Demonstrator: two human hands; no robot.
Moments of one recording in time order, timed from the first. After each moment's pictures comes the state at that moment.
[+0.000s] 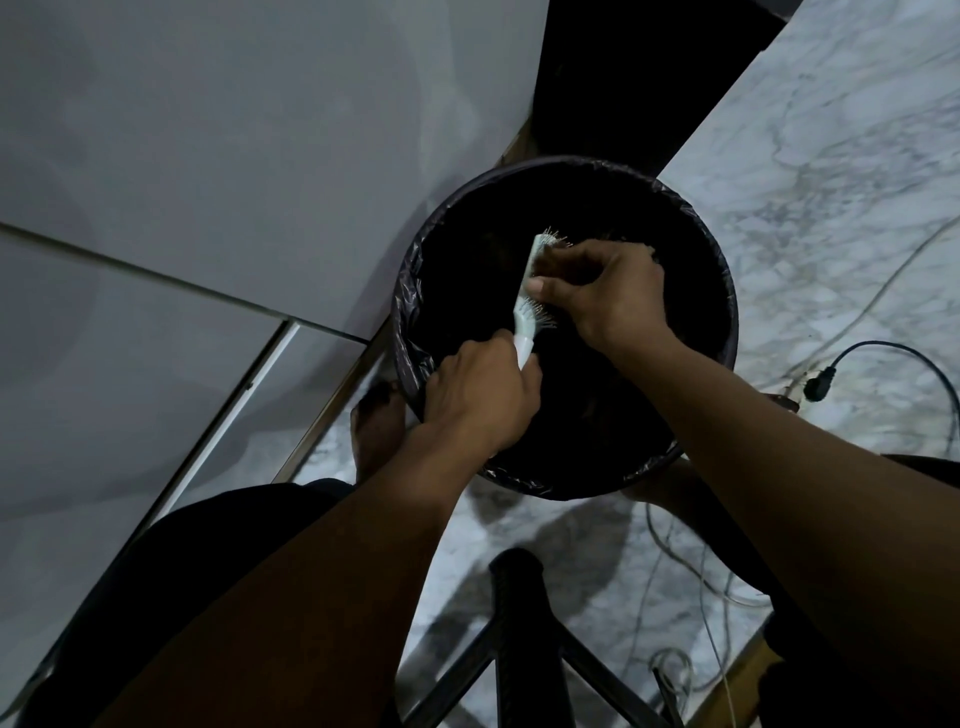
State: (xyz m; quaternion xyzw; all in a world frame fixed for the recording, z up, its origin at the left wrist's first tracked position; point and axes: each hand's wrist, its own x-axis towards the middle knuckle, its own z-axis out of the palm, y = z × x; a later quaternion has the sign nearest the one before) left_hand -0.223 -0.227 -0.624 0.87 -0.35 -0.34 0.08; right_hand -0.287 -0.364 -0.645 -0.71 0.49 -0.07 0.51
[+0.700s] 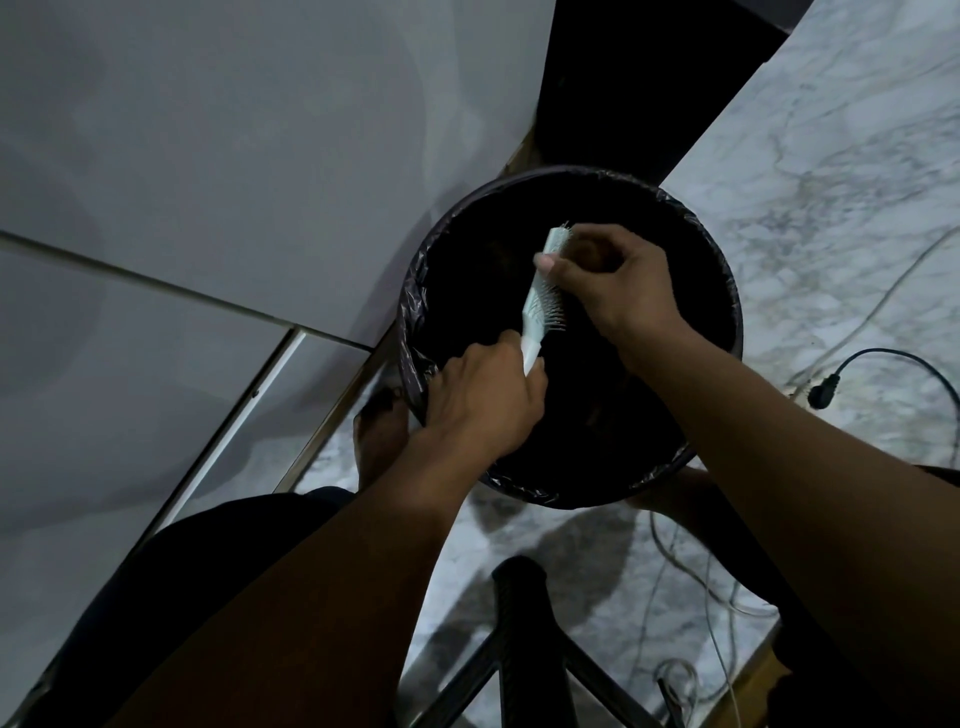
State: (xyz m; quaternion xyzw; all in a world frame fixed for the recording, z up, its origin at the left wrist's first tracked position) left_hand -0.221 -0.228 -0.619 0.87 -0.38 -0.32 0.06; right_hand -0.280 -0.372 -0.639 -0.62 0.53 -0.11 0.57
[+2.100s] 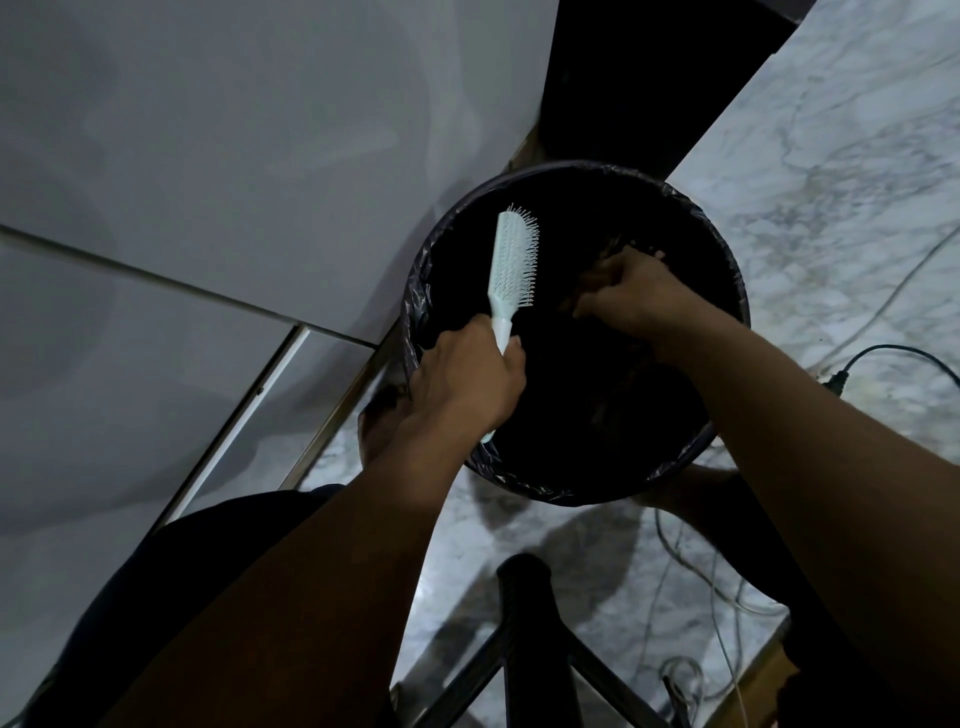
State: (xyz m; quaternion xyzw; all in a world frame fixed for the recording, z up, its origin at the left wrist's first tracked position) left_hand -0.202 -0.225 -0.634 0.90 -0.28 -0.32 0.11; right_hand -0.284 -0.388 -0.627 -0.64 0.56 0.14 0.51
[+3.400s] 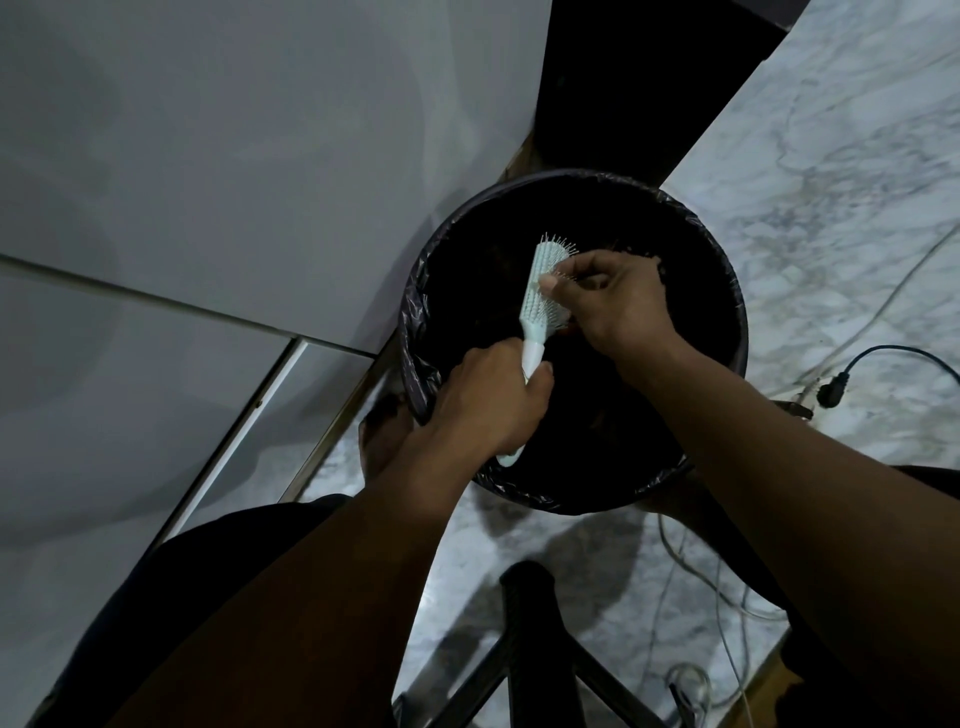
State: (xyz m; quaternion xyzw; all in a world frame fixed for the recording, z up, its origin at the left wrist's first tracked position) left_hand -0.212 -0.228 -0.644 0.84 -0.35 -0.38 0.18; right_hand -0.281 -0.368 -0.655 -0.62 0.52 -0.10 0.58
